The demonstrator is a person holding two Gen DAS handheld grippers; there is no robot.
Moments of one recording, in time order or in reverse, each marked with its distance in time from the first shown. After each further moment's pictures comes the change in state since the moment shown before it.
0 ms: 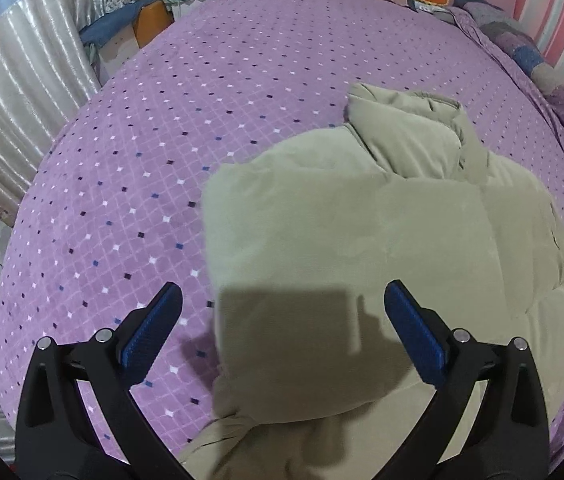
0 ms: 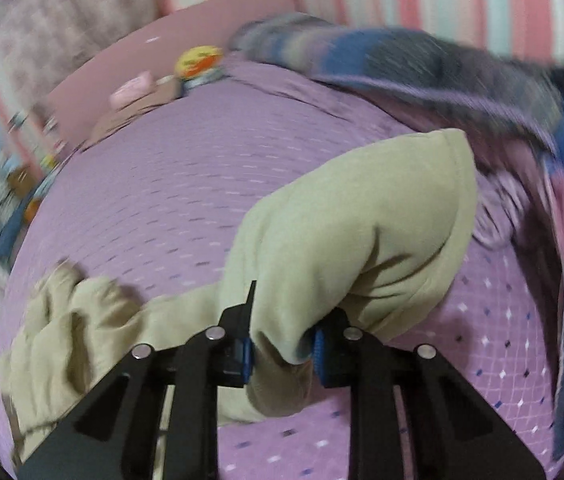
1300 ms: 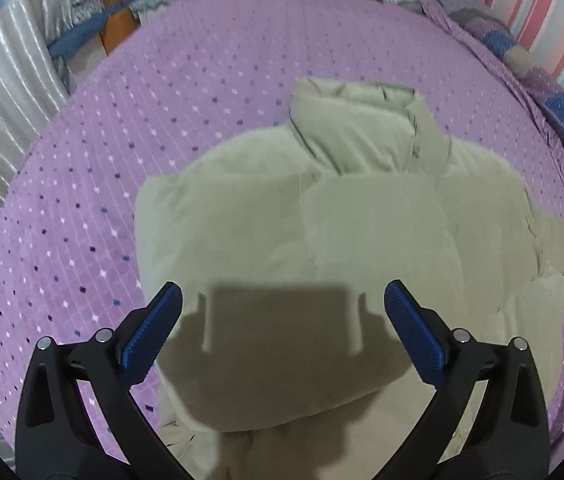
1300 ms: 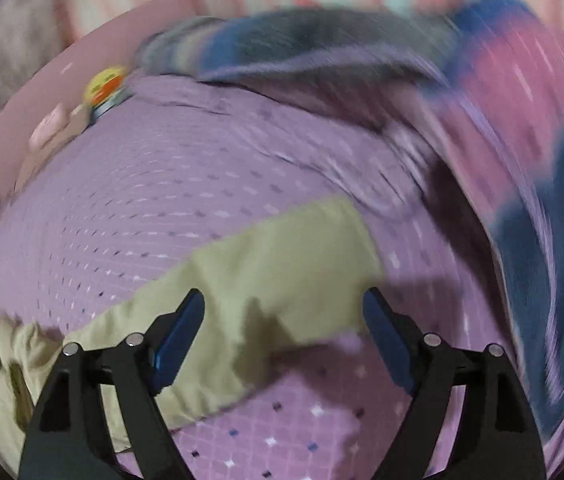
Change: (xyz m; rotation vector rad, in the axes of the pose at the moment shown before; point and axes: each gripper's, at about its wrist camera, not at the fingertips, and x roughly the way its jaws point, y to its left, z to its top) left arm 0.019 -0.055 0.006 0.072 0.018 -0.070; right arm 0.020 -0.152 -0.025 0.356 0.022 -0.223
